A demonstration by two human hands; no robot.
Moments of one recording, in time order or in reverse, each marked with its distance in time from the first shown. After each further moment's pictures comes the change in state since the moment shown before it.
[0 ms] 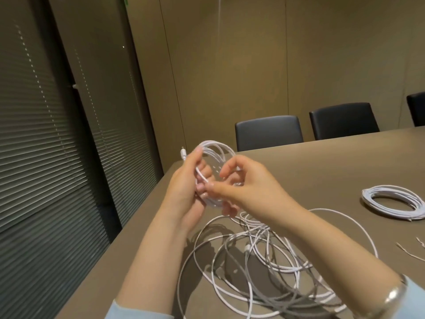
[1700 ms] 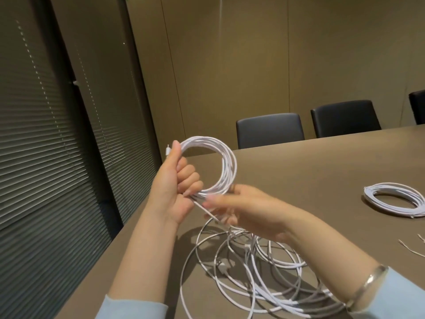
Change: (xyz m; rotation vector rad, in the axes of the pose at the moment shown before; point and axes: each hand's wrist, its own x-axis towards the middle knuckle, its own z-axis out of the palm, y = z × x) left_hand -0.002 0.018 -0.020 -0.147 0.078 -0.022; right_hand 0.003 0.026 0.005 0.243 -0.387 0.309
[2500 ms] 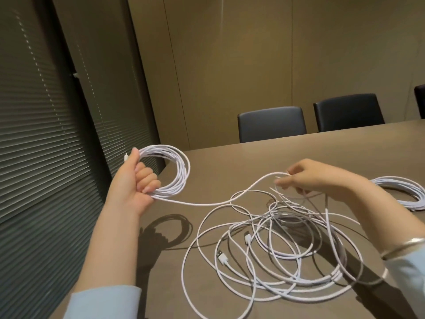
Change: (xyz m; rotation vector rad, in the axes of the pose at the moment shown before) left_hand 0.013 0.038 -0.069 0.029 0.259 0.071; right_hand -0.024 -0.005 -0.108 -0.837 0.500 0.261
